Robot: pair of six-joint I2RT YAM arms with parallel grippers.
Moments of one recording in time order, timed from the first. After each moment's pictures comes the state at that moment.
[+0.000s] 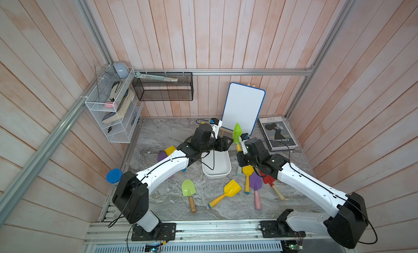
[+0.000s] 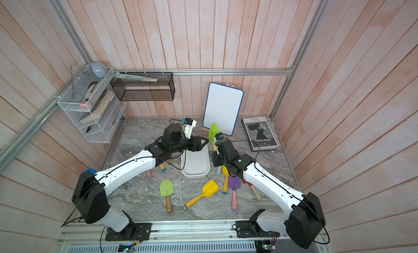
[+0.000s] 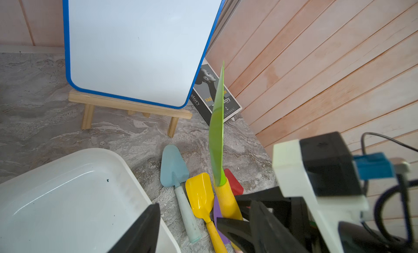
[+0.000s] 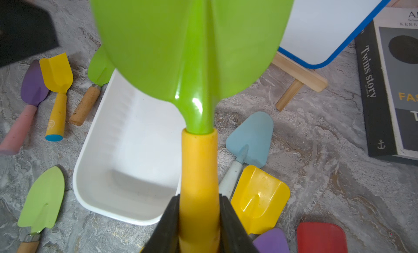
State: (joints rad) left arm -0.70 1.61 1.28 -0.09 0.27 -0.47; right arm 0.68 1.26 0.99 -0.51 0.17 0.31
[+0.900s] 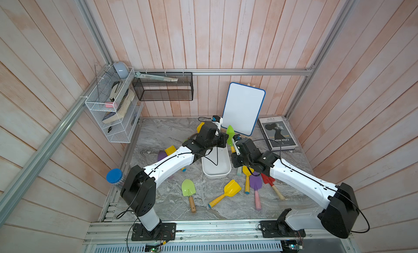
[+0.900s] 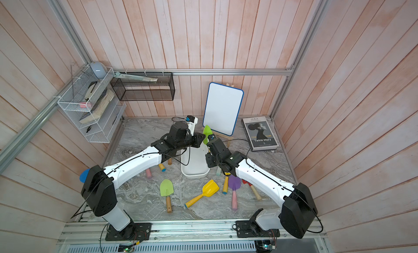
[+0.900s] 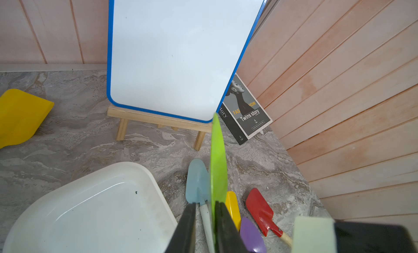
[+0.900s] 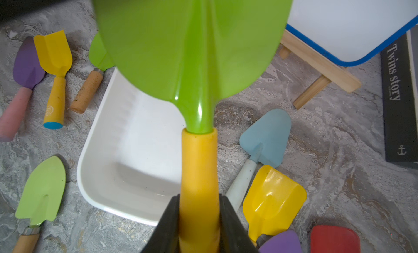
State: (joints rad) left arm -0.71 1.69 1.38 -0.13 0.10 -0.44; right arm 0.75 1.36 1.06 -0.56 0.20 0.32
